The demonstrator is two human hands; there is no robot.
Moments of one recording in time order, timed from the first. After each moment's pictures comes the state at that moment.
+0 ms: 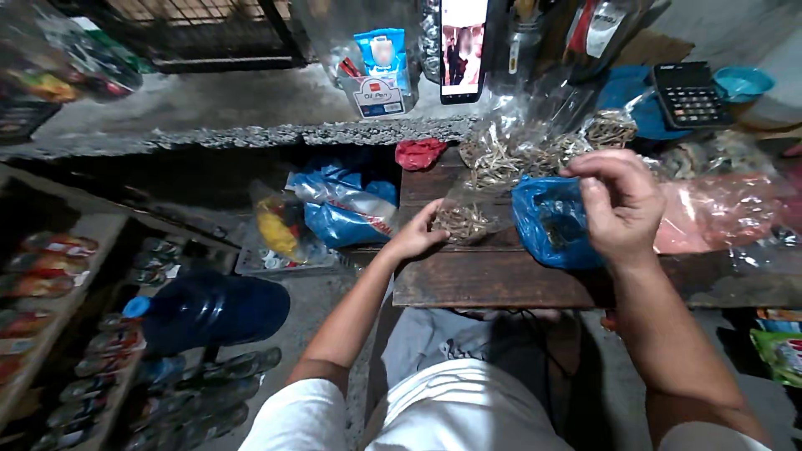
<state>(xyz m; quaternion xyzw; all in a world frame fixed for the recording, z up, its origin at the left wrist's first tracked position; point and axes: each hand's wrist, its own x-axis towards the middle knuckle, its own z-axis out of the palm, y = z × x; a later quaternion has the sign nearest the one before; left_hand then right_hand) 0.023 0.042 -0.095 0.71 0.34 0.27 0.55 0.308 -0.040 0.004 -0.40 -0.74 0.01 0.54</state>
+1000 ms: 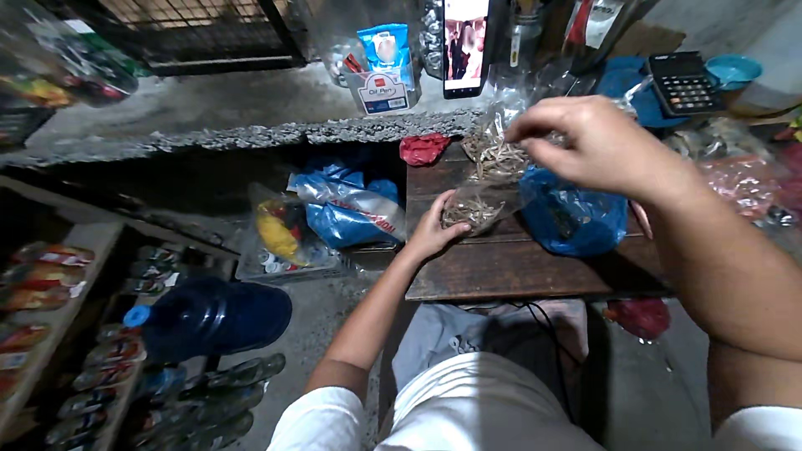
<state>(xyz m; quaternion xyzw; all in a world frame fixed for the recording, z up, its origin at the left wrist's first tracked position) 0.032 0.032 -0.115 0.73 0.33 0.37 0.47 0.262 -0.010 0.095 -0.44 -0.87 0.07 0.22</state>
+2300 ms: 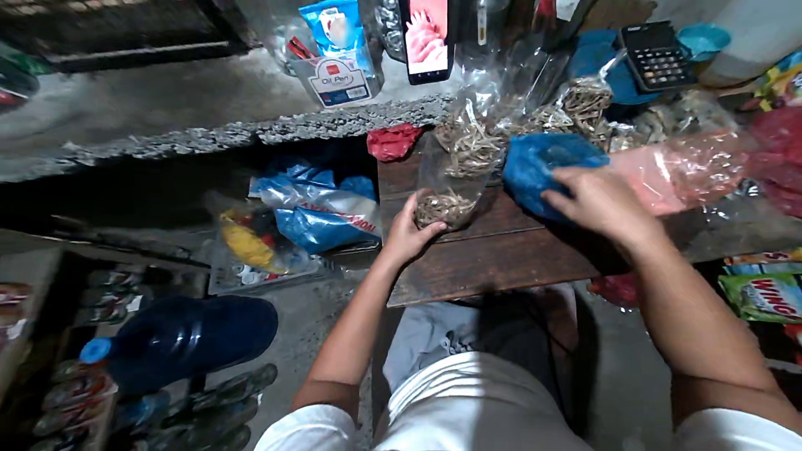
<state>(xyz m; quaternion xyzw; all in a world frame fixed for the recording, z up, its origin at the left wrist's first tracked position) 0.030 0.028 -0.108 0.73 0.38 0.34 0.46 0.324 -0.053 0.004 -0.68 -0.72 0.10 0.10</state>
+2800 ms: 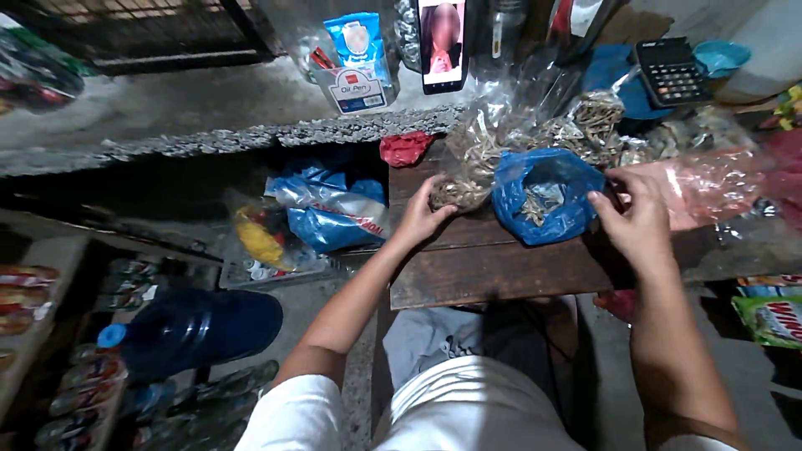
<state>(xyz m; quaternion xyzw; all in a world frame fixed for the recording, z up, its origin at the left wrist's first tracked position) 0.051 0.066 -0.103 0.76 0.35 0.36 0.41 0.358 -0.078 -0.031 -0.75 -0.56 0.08 0.35</state>
